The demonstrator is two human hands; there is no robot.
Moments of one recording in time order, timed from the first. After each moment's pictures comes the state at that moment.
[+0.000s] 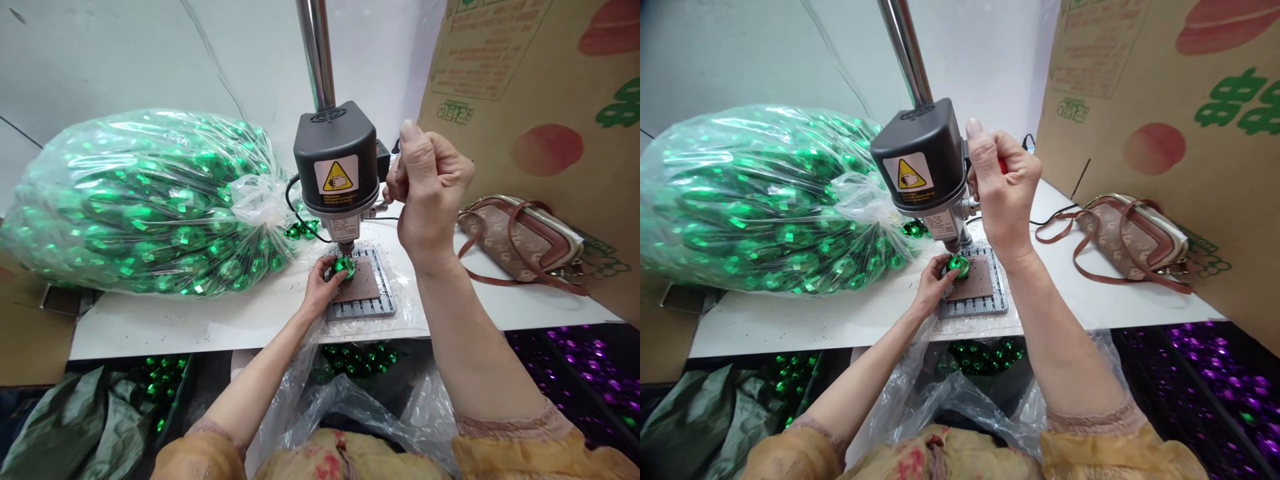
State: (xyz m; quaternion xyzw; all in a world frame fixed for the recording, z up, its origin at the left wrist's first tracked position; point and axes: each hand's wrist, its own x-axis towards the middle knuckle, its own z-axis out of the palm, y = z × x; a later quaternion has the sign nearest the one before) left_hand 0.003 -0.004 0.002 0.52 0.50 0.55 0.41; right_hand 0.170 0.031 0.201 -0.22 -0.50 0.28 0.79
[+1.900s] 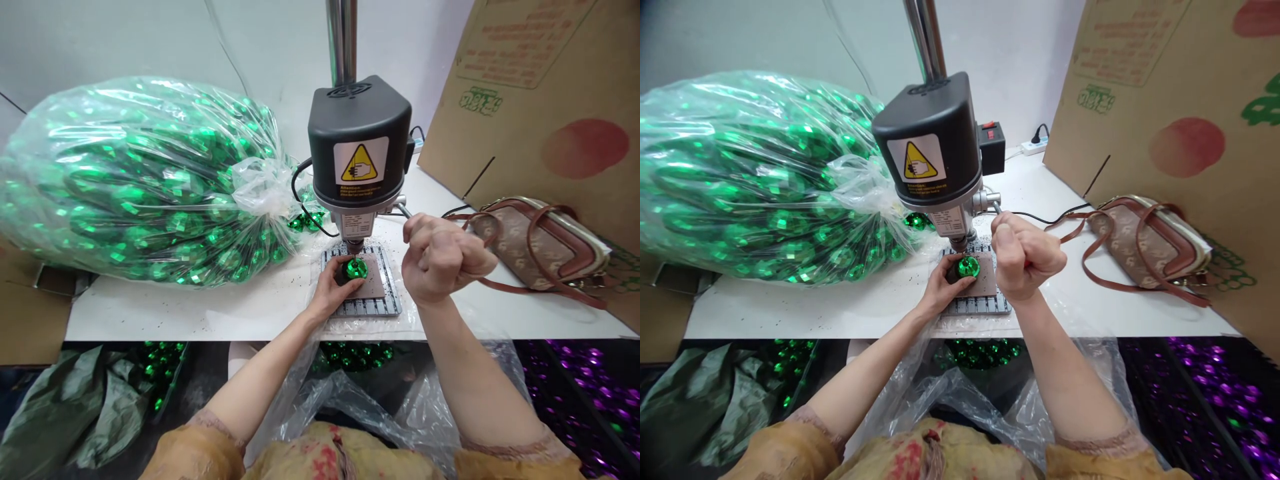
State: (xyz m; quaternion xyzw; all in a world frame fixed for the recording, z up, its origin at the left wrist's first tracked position) left_hand 0.016 -0.016 0.000 0.58 0.48 0.51 0.40; right_hand 0.172 0.015 0.125 -0.03 -0.54 0.12 0.84
